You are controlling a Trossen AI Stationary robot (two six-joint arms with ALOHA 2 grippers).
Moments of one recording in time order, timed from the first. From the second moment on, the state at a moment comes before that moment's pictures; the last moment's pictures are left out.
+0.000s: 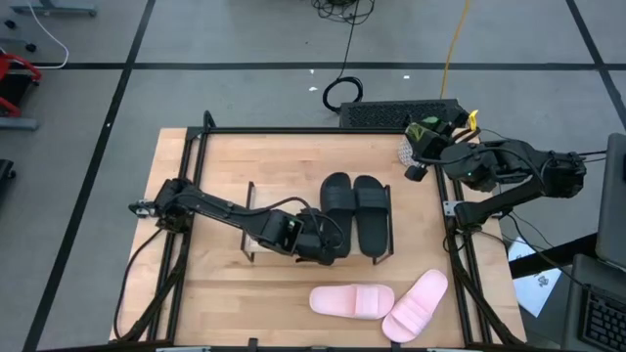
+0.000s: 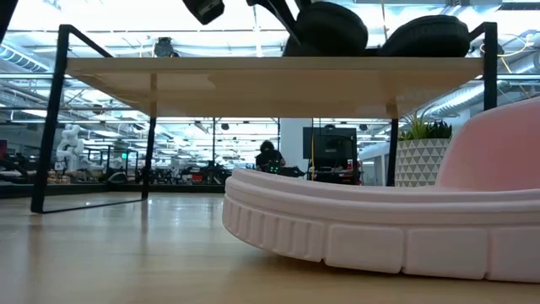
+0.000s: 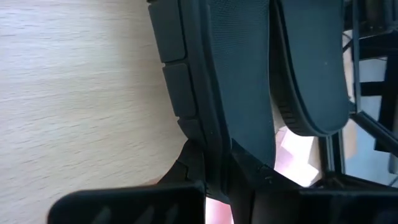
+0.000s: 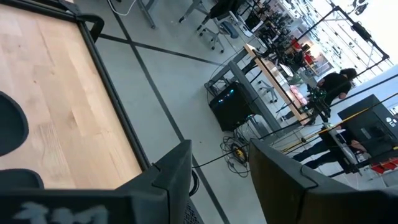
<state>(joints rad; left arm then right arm) -0.30 1.98 1.87 -0.91 -0.31 -1.64 0.14 1.05 1.44 -0.98 1.02 -0.20</state>
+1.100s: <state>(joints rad) -0.26 1.98 1.87 -0.86 -0.25 -1.53 0.14 1.05 1.44 -0.98 1.02 -0.20</state>
